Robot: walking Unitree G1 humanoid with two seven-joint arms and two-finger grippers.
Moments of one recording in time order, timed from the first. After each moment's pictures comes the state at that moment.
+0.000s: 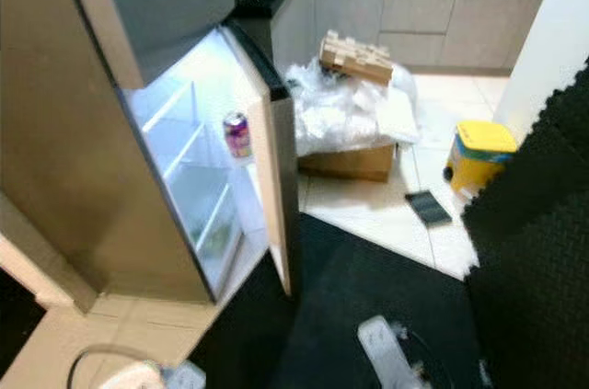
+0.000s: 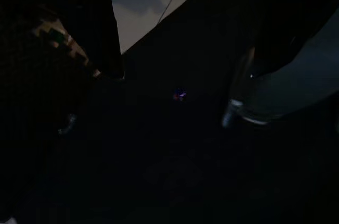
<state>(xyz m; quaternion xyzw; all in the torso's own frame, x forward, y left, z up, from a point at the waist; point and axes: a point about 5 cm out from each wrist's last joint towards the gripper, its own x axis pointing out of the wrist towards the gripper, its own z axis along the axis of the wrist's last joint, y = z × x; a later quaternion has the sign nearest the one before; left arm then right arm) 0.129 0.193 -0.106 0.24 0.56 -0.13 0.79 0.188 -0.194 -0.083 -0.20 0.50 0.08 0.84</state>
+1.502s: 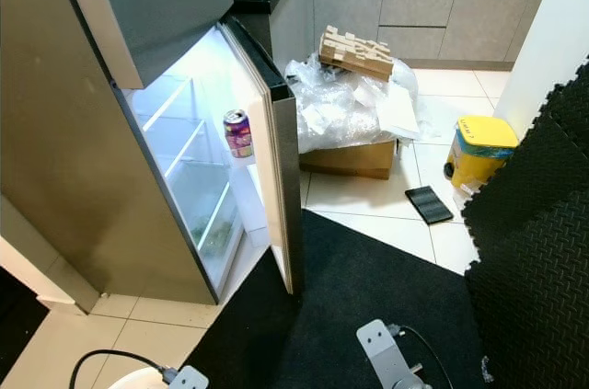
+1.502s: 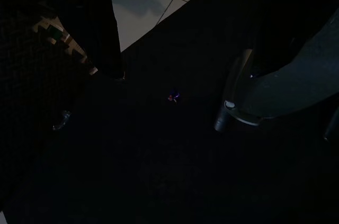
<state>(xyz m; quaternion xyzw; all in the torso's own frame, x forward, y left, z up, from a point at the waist) 0.128 0.192 -0.106 0.22 0.55 -0.12 0.79 0.188 -0.188 -0.083 -0.20 0.51 0.10 0.83</state>
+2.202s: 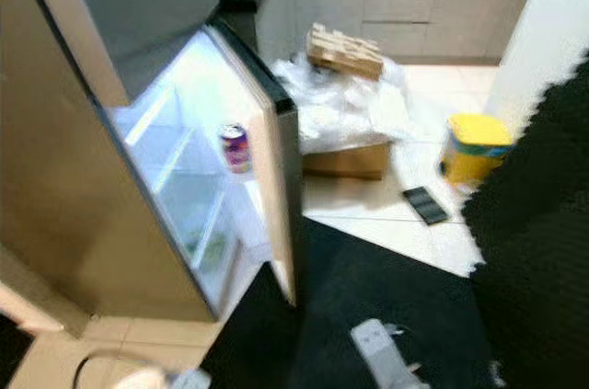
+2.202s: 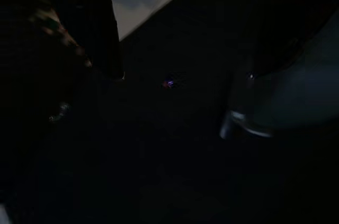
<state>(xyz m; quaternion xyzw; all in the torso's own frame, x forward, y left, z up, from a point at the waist) 0.141 0.191 -0.102 0.23 0.54 -0.13 0.80 0.185 -0.191 -0.084 -0.21 0.51 0.10 0.83</state>
